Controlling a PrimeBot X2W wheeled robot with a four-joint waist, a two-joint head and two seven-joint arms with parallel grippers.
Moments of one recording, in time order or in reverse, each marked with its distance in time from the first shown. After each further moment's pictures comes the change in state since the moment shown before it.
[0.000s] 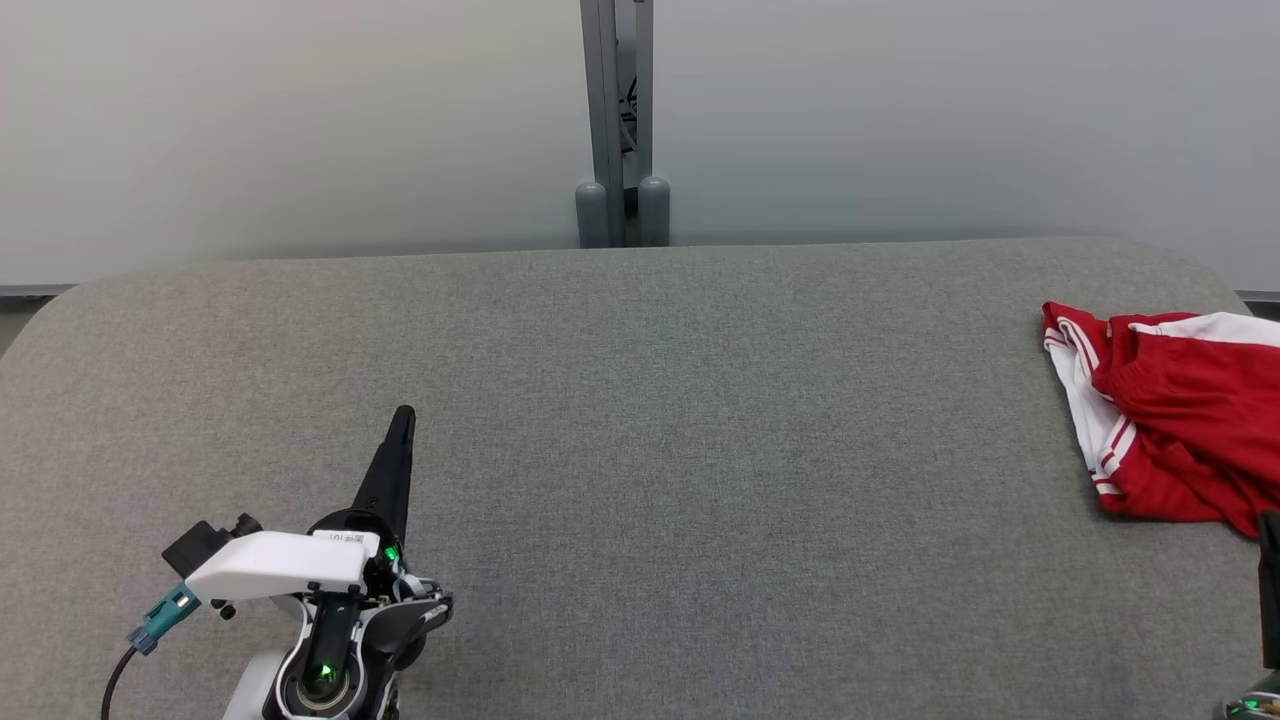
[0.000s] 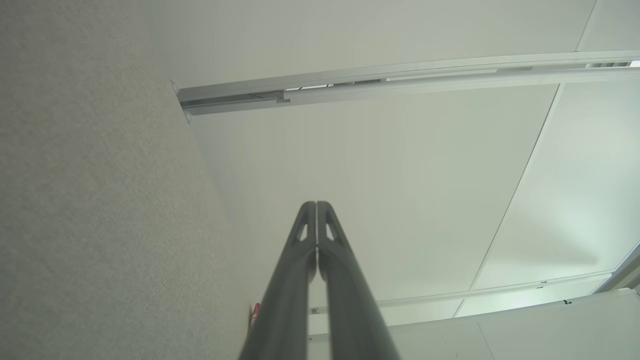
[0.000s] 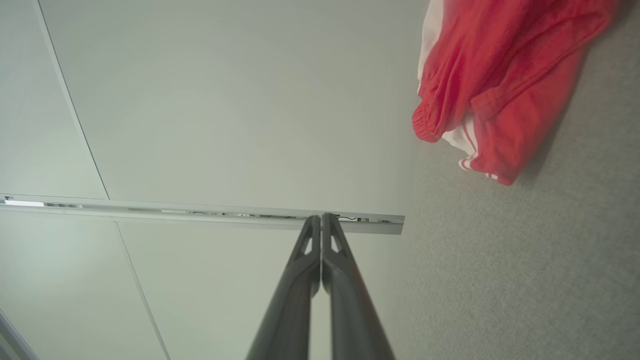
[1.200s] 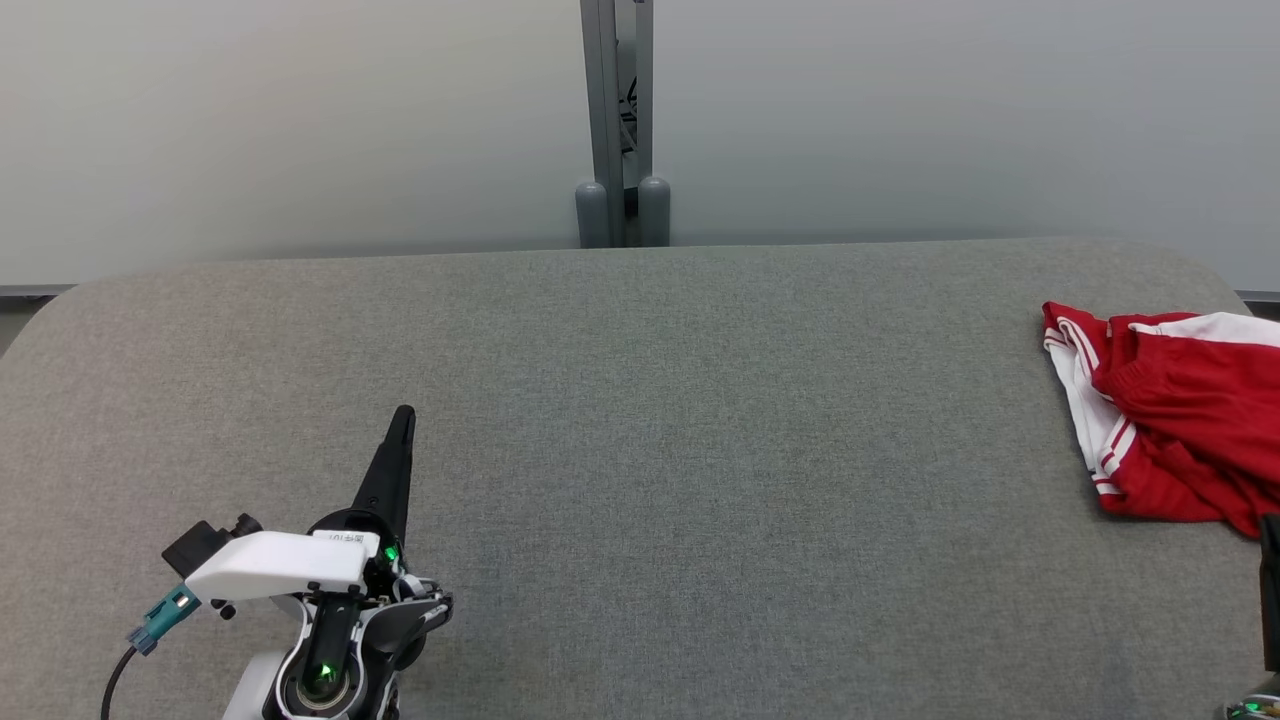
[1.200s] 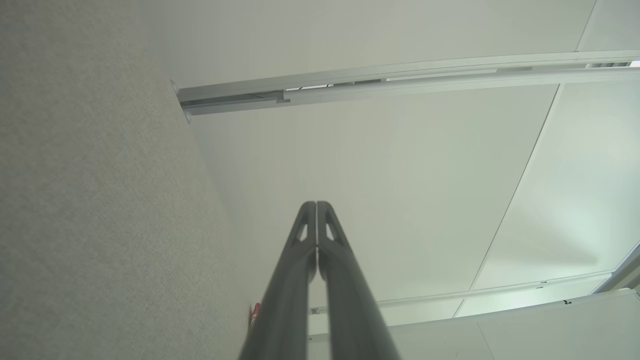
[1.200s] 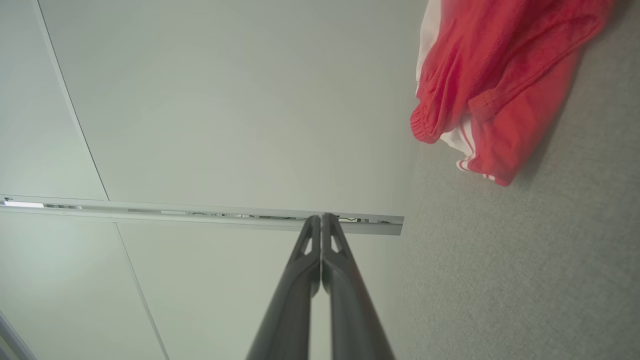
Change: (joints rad) left arm 0.000 0.000 0.000 0.000 0.000 0.000 0.000; right arm -0.001 0.015 -0.018 0.001 -0.013 0.000 0.015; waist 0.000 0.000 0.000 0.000
